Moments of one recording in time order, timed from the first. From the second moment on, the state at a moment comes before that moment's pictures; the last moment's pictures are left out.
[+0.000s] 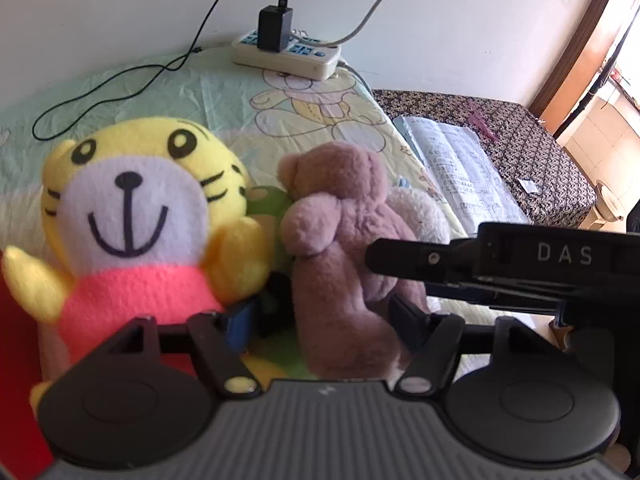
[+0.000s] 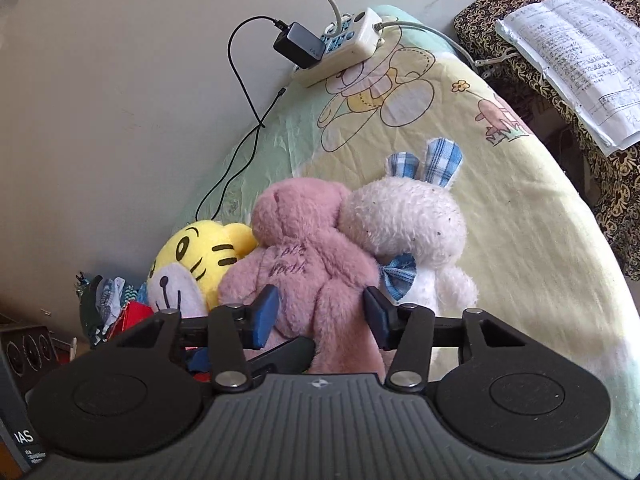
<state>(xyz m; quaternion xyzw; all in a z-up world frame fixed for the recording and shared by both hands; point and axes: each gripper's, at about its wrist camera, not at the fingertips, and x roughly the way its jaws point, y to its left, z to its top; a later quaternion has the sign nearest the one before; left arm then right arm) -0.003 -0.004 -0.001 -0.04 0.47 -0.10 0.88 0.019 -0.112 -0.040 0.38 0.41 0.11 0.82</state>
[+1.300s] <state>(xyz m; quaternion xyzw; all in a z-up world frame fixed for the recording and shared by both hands) -0.072 0.040 0.035 -0.03 0.45 -0.14 0.88 -0.038 -0.045 -0.015 0.34 0.39 0.13 0.84</state>
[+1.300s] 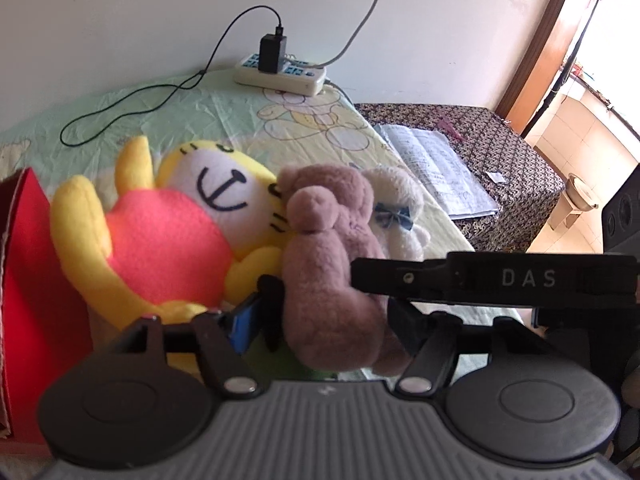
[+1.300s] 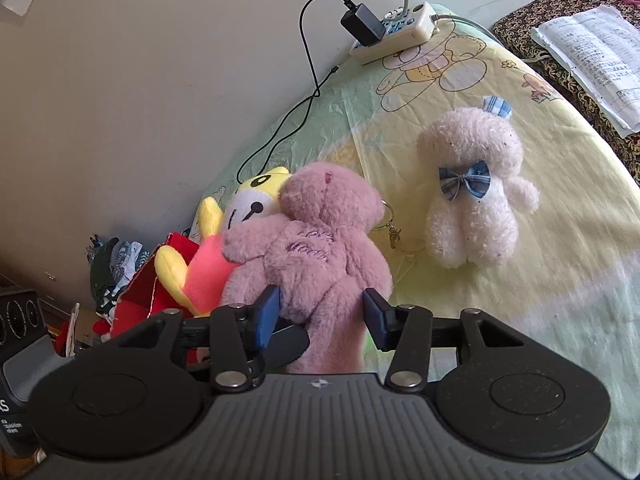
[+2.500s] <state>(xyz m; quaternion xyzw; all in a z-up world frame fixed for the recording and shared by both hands) -0.054 -0.014 0.024 -0.04 0.49 -0.24 0.84 -0.055 -0.125 -0.056 0.44 0.40 0.09 0.80</state>
